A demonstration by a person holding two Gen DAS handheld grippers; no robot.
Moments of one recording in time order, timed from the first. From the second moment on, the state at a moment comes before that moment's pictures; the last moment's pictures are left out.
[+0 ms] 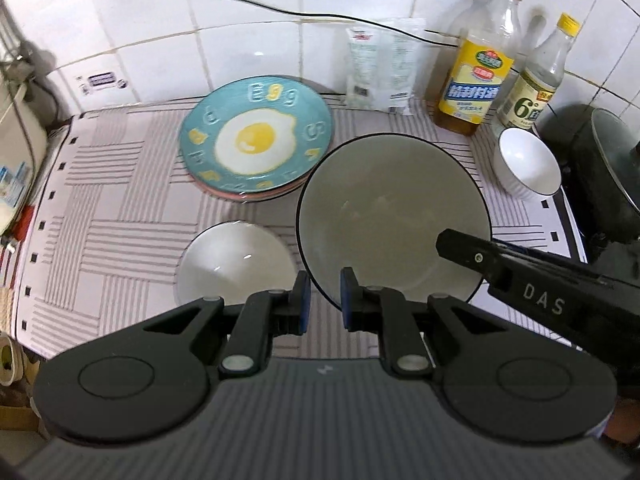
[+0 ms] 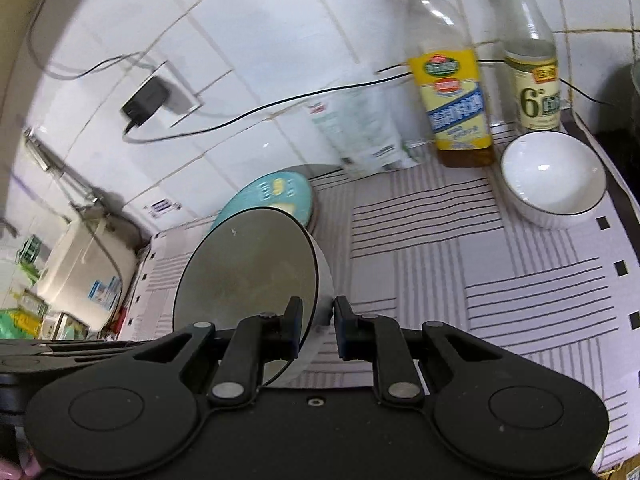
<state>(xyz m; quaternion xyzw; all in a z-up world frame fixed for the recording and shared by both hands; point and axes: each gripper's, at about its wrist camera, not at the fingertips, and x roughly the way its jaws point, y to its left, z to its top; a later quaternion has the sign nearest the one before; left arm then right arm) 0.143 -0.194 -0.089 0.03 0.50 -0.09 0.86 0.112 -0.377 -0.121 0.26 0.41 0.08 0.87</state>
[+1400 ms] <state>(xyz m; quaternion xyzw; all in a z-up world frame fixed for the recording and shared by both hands) 0.179 -0.084 -0.159 -0.05 0.59 -0.03 0.81 0.151 -0.249 -0.157 0.12 0.43 0.17 0.88</state>
